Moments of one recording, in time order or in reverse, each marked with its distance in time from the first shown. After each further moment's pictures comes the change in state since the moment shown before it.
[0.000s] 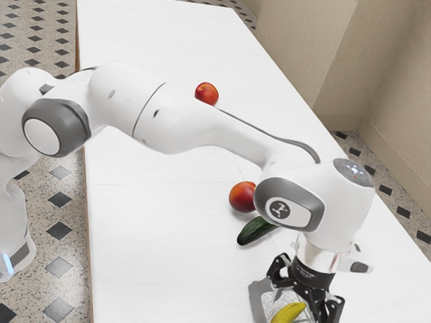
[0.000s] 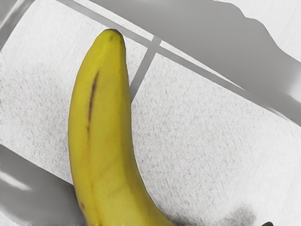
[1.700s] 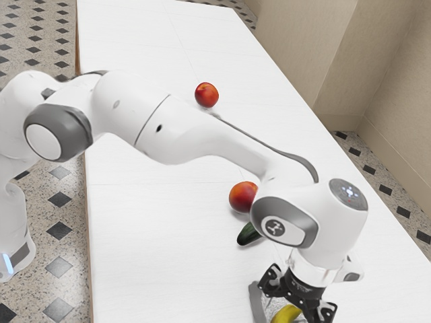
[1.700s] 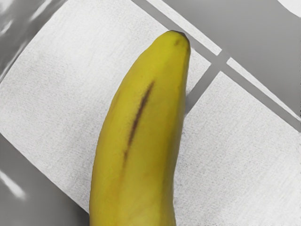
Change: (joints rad) arm -0.014 0.032 0.011 -0.039 0.048 0.029 -0.198
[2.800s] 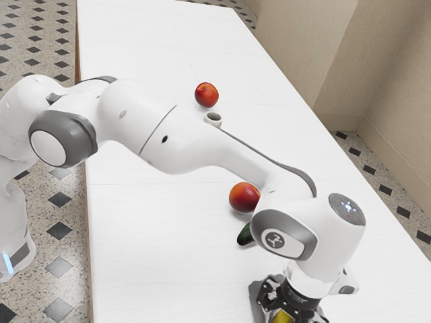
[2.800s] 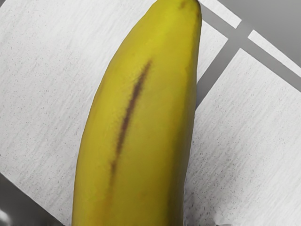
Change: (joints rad) arm 0.010 0.031 -0.010 -0.011 -0.017 0.011 0.036
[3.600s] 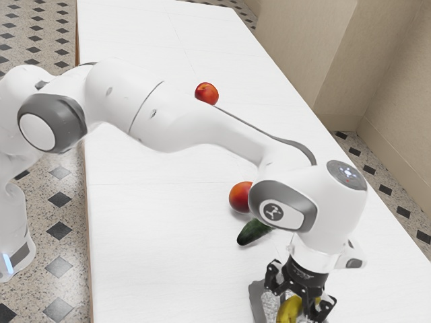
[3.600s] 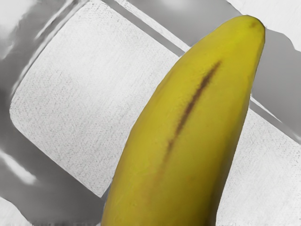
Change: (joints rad) arm -0.005 -0.098 0.008 -0.016 0.010 -0.006 0.008
